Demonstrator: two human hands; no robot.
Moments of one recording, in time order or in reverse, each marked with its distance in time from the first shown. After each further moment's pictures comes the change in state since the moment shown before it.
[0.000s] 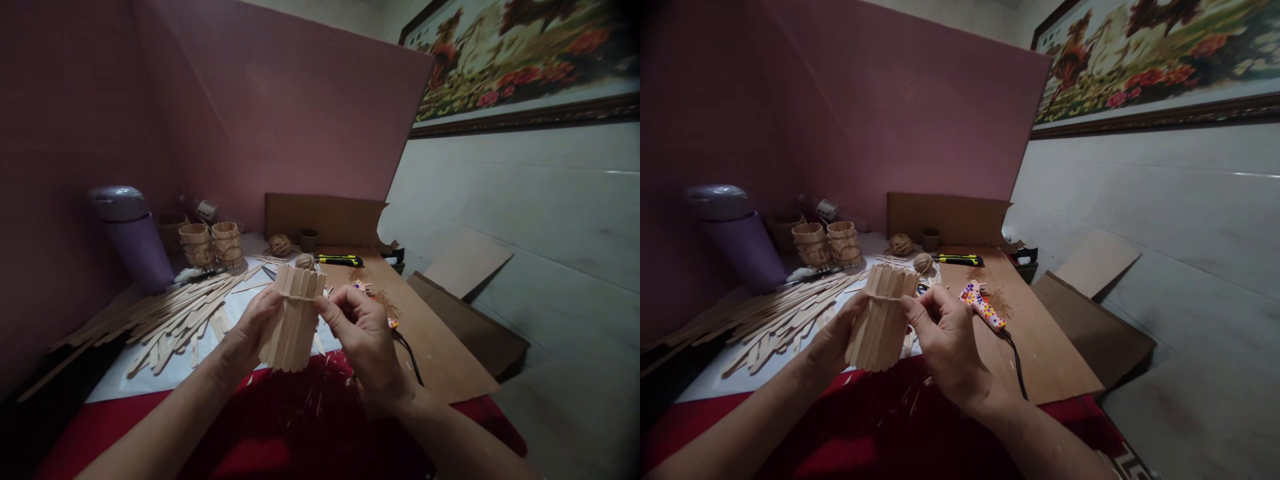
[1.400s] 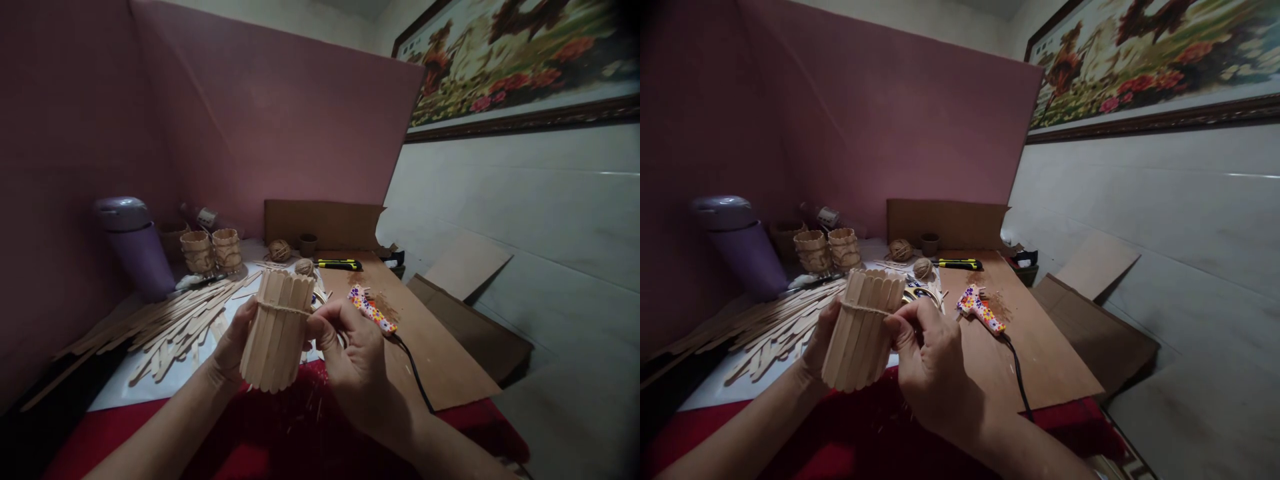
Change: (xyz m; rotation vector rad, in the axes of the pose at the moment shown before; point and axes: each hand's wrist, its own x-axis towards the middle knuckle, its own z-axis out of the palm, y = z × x) left_hand -0.009 0.003 -0.014 -0.246 -0.181 -0.175; right_hand -0.018 -0.004 0.013 -0.188 0.038 -0.258
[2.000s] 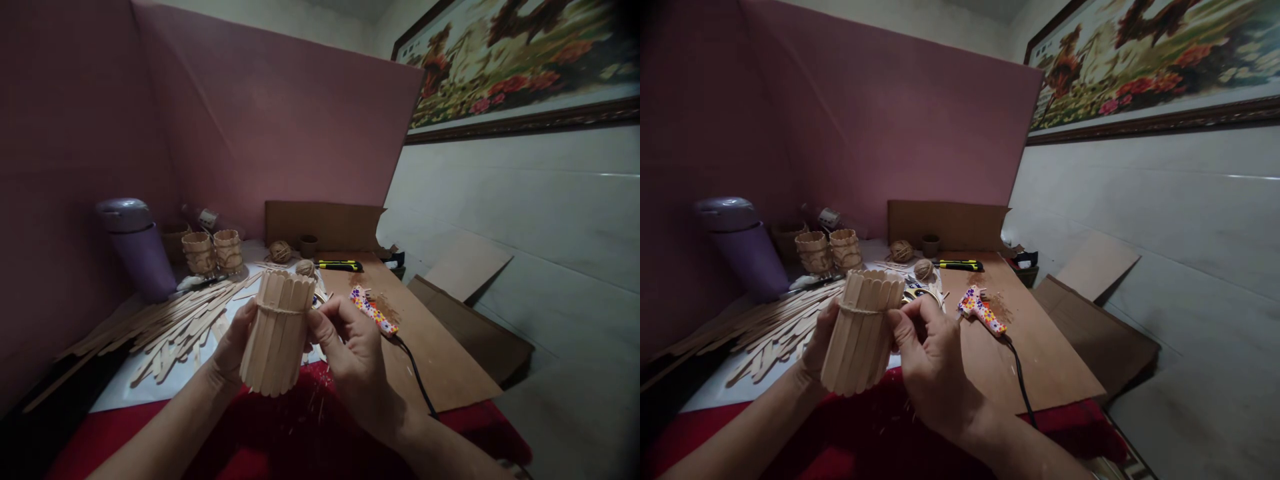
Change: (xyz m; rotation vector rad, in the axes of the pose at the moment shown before) left_hand -0.003 0.001 -0.004 0.011 -0.015 0.017; right_hand 0.003 -0.001 0.005 0.244 -0.043 0.206
